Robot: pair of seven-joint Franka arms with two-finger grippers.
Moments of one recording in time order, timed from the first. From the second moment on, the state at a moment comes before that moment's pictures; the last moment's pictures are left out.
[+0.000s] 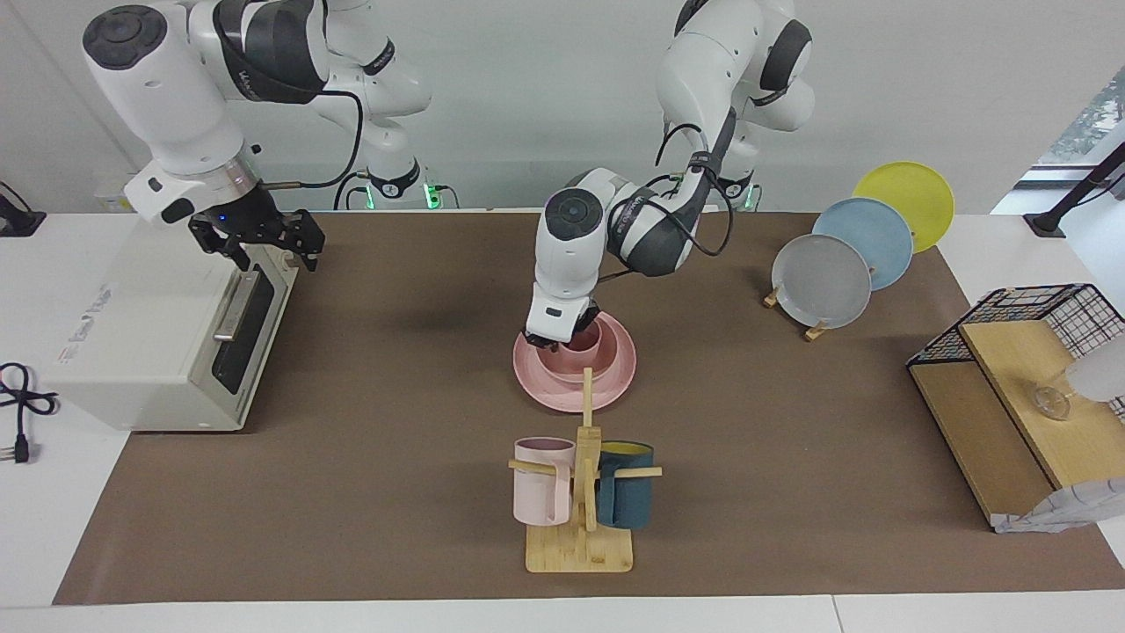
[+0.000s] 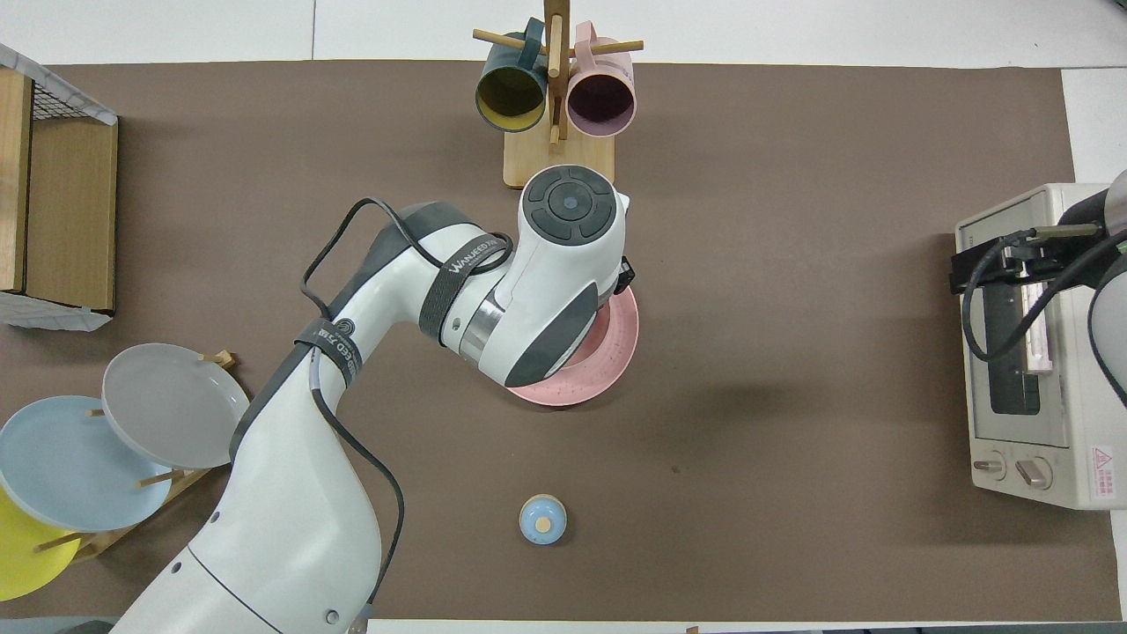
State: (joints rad) left arm -0.65 0.55 -0.09 -1.41 -0.04 1.92 -1.10; right arm 0.10 0.00 -0.13 -1.68 -0.02 1.61 0.00
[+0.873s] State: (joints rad) left arm -0.23 0.16 -0.06 -1.37 -0.04 1.51 -0.53; right arm 0.01 0.00 -0.07 -1.68 -0.02 1.61 -0.06
